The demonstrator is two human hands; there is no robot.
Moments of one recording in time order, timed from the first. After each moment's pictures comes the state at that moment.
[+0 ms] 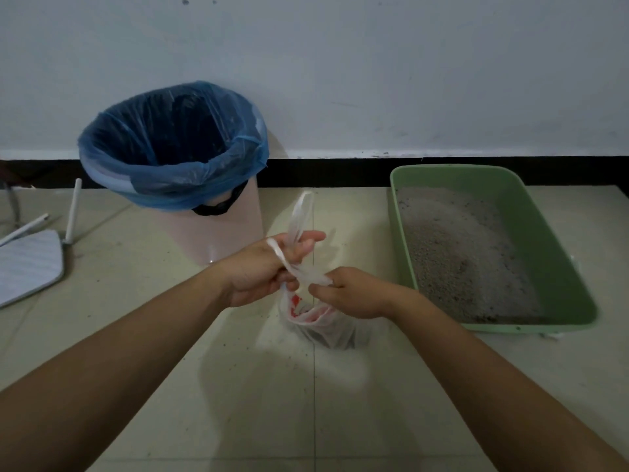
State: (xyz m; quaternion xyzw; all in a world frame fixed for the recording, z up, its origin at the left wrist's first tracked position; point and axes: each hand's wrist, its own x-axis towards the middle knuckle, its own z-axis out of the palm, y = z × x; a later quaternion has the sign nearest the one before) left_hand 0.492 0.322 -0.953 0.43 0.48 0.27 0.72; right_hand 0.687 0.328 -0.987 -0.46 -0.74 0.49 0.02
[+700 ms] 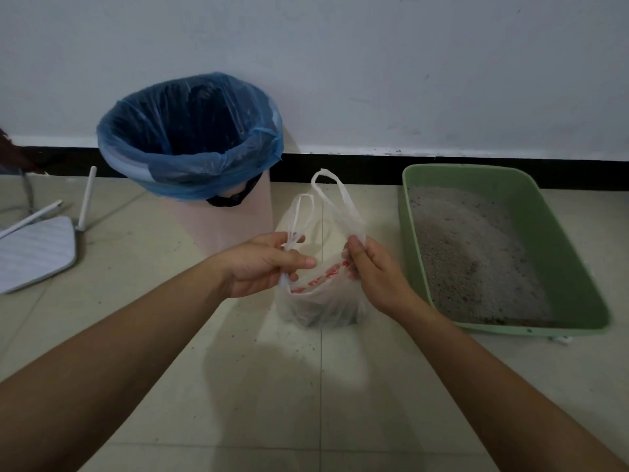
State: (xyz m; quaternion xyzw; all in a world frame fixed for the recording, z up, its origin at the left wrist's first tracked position) left_hand 0.472 0.322 -0.960 0.36 0.46 0.26 0.77; right_hand 0.687 0.323 -1.009 -0.52 -0.60 0.48 0.38
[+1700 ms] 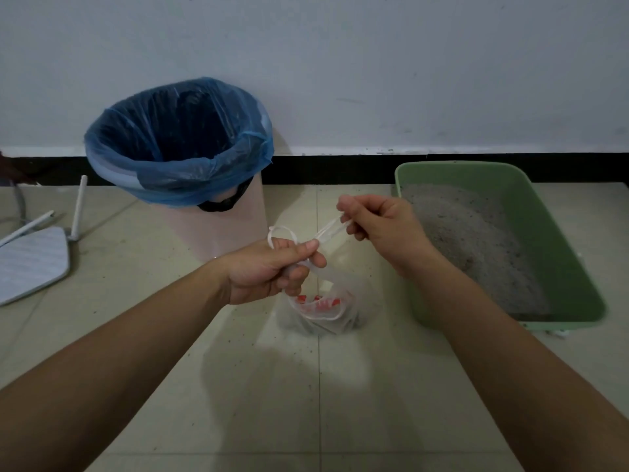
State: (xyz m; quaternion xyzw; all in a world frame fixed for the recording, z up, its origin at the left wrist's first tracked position) left_hand 0.485 0.315 -0.946 0.43 0.43 0.22 0.76; right_hand 0.696 0.352 -0.939 -0.48 -0.56 0.52 0.42
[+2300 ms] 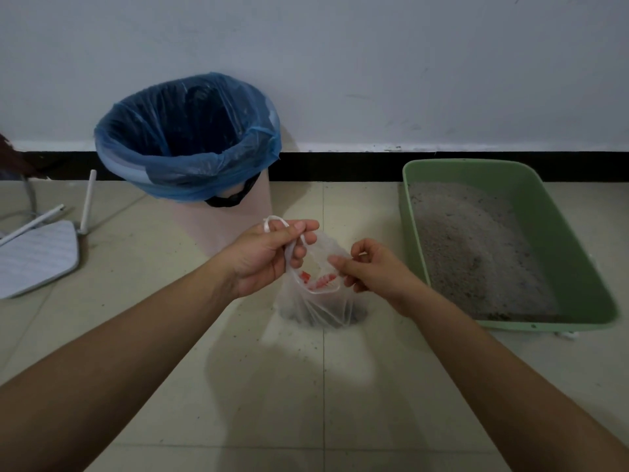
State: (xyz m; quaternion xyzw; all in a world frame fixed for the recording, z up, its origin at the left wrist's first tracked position) left_hand 0.481 0.321 -0.953 0.32 0.45 0.40 0.73; right_hand 0.694 0.330 -0.995 -0.55 -0.50 0.62 0.26
